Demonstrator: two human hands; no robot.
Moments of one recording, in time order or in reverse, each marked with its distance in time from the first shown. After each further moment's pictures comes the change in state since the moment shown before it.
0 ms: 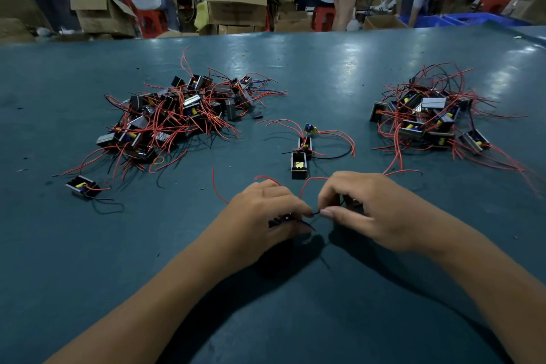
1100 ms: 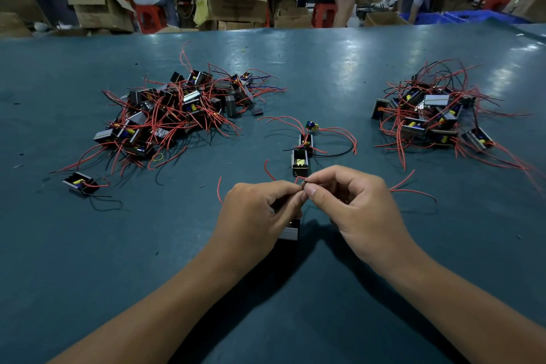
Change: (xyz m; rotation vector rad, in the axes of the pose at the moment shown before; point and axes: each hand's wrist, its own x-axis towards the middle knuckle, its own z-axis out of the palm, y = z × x) left_hand 0.003 0.007 0.014 -0.089 0.290 -0.244; right_hand 0.011 -0.027 0.049 0.641 0.546 0.284
